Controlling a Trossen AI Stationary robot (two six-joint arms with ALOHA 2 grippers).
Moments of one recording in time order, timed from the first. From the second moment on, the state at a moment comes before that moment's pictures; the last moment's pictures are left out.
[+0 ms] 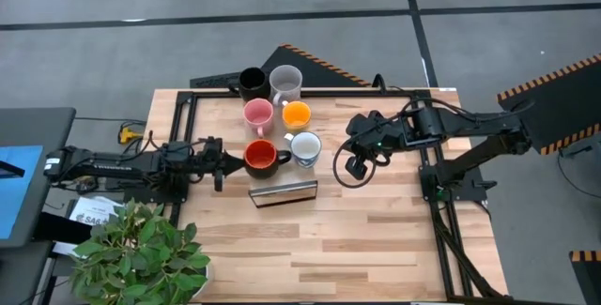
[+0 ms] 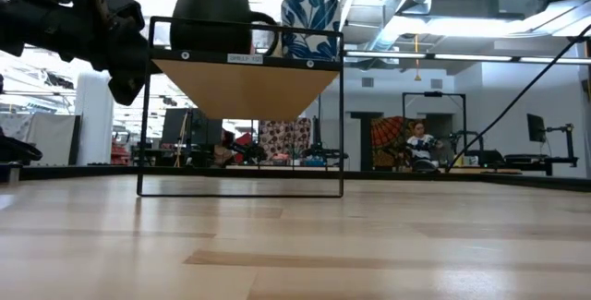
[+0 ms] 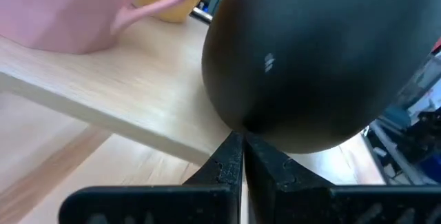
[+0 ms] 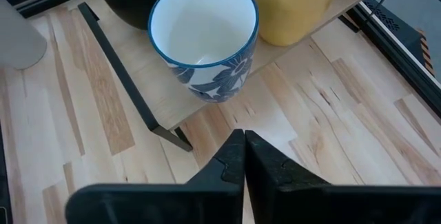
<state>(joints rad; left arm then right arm) 0.06 0.50 0.13 0.27 -0.08 -0.47 0.09 1.36 1.52 -1.02 0.29 0.49</state>
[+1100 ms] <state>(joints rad) 0.06 0.00 0.06 0.01 -0.12 -0.33 0.09 1.36 1.52 -1.02 0.29 0.53</state>
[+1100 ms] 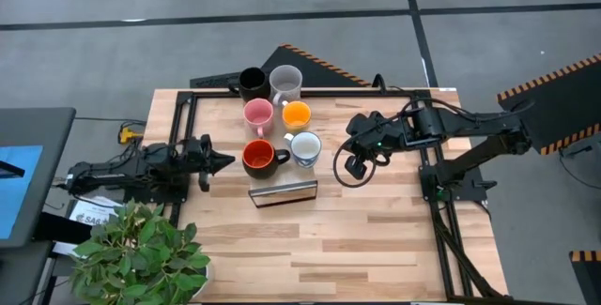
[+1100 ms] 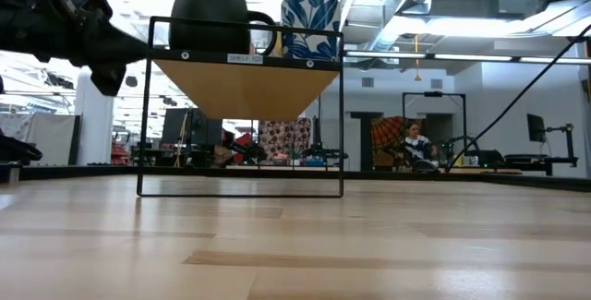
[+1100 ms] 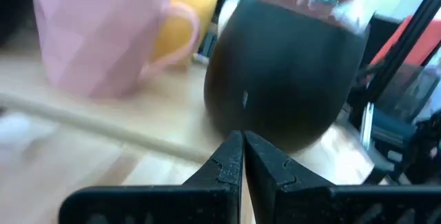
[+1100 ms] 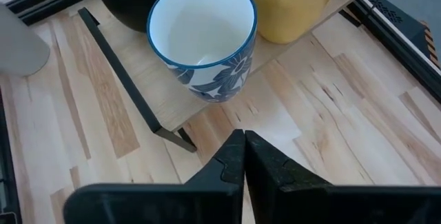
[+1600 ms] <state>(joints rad) 0.06 0.00 0.01 0.04 -0.10 -0.31 0.09 1.36 1.52 -1.02 0.26 0.58</state>
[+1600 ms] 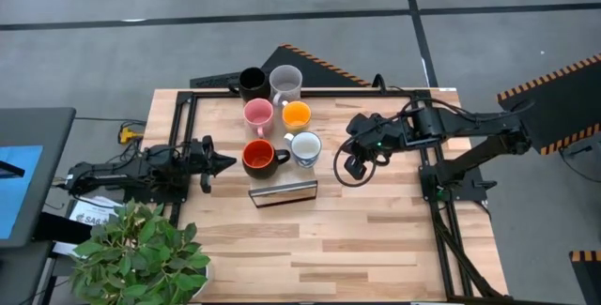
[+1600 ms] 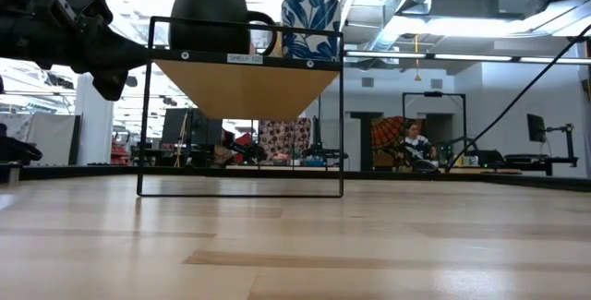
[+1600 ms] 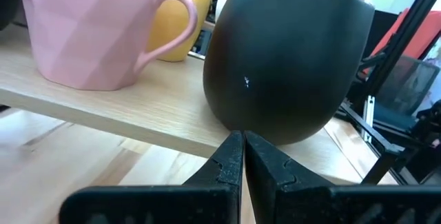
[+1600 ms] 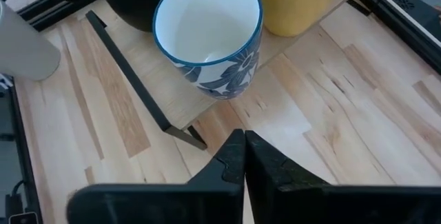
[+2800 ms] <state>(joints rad) 0.06 0.00 0.01 0.04 -0.06 -0.23 -0.07 0.57 0.51 -0.27 0.03 0.40</state>
